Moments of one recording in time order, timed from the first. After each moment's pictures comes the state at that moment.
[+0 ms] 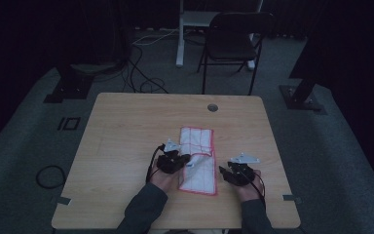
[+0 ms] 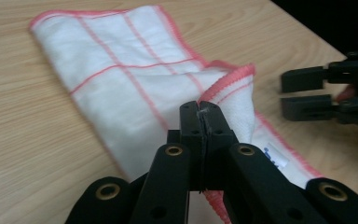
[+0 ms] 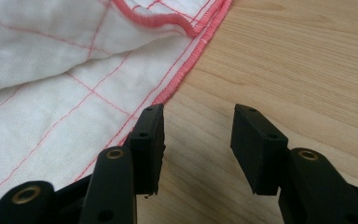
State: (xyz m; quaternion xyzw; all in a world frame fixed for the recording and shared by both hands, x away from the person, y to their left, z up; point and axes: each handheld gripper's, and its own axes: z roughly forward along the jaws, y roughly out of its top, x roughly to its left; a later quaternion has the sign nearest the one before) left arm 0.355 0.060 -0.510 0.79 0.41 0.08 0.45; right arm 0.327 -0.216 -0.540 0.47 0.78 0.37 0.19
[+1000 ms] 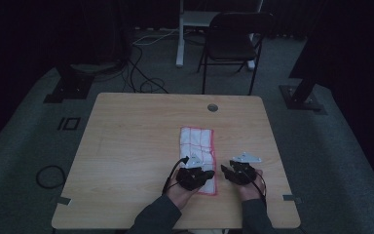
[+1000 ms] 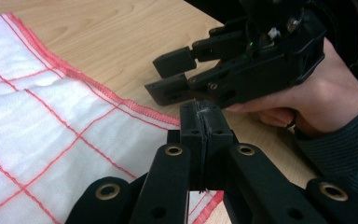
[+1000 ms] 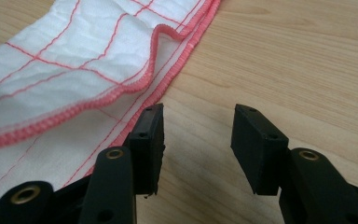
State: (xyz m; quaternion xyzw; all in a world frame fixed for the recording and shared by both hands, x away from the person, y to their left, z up) left arm 0.304 0.002 -0.496 0.82 0.31 0.03 0.48; right arm 0.329 -0.220 -0.538 0.48 0.77 0.37 0.20
